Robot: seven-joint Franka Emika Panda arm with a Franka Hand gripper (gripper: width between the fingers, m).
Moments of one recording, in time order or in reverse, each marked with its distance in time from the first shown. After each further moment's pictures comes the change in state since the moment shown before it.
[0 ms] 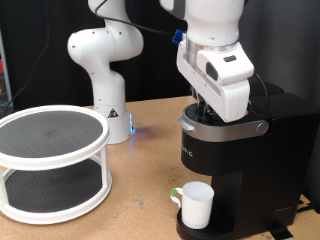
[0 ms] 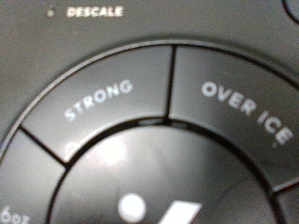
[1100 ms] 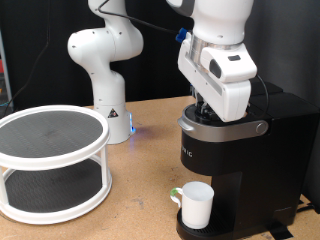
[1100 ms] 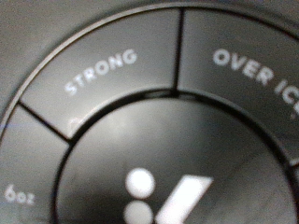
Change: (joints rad) arm 0.006 0.003 0.020 0.008 -0.100 -0.013 0.074
